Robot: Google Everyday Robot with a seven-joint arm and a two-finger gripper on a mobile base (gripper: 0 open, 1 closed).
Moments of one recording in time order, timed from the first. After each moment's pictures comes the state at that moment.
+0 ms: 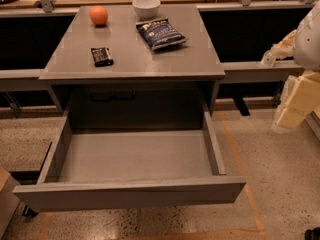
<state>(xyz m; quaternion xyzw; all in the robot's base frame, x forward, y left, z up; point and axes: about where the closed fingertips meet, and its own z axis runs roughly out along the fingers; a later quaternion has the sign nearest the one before) 0.438 -0.216 0.978 -0.60 0.78 -0.04 0.16</state>
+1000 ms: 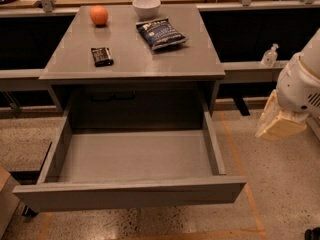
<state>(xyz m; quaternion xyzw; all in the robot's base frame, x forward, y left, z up) 0.403 -0.209 0.906 -0.60 0.79 0.04 0.09</state>
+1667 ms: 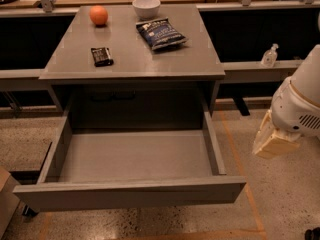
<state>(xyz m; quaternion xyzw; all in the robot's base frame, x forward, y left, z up) 0.388 -0.211 0.868 -0.59 0.80 0.07 0.06</state>
